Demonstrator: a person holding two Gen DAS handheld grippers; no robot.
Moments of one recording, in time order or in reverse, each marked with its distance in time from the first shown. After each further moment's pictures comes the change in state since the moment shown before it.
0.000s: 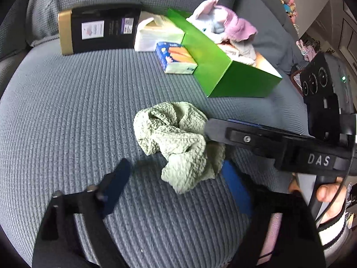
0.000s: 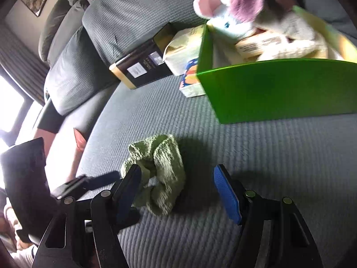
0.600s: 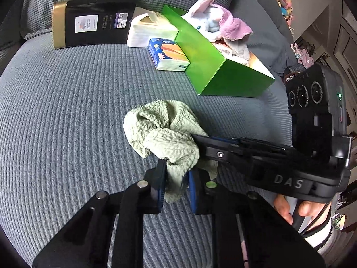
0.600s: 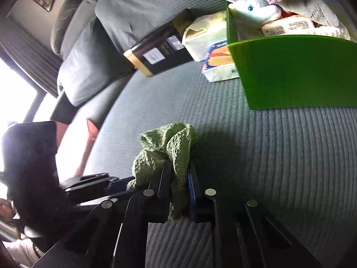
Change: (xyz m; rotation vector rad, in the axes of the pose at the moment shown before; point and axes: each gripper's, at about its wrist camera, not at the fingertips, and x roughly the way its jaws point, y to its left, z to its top) left arm -0.006 -0.006 0.005 -0.033 0.016 -0.074; right arm 0.014 0.002 -0.012 -0.039 0.031 0.114
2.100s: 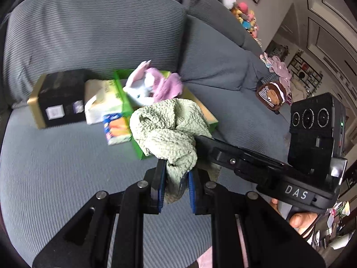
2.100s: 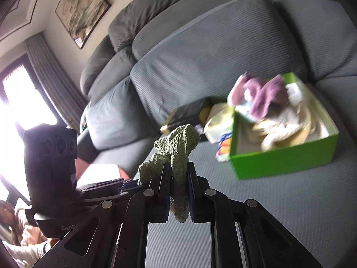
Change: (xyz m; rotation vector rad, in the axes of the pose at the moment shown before) left arm -0.069 -0.099 0.063 0.170 -0.180 -0.070; right arm -0.143 0.031 0.019 -0.065 -0.379 0.030
